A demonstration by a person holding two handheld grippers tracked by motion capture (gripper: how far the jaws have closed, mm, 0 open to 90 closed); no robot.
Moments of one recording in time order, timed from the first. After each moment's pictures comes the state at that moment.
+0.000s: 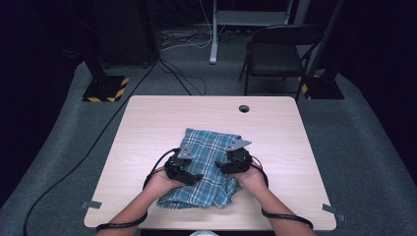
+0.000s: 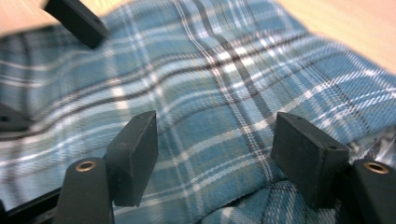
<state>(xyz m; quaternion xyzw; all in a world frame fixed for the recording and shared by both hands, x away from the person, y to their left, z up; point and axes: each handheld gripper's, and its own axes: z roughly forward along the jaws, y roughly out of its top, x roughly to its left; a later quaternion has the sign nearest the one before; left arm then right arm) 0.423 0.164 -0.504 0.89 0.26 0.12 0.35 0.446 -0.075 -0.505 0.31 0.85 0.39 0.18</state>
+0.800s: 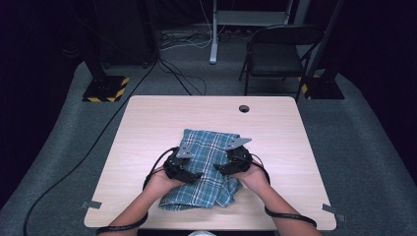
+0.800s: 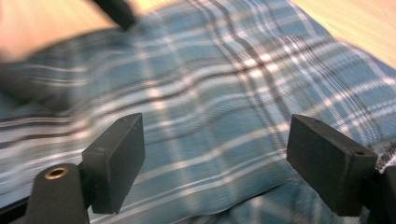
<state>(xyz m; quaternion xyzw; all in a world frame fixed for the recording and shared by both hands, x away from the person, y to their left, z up) 0.423 0.170 -0.487 0.87 0.29 0.13 0.38 0.440 -0.076 -0.491 0.28 0.86 0.40 0.14</state>
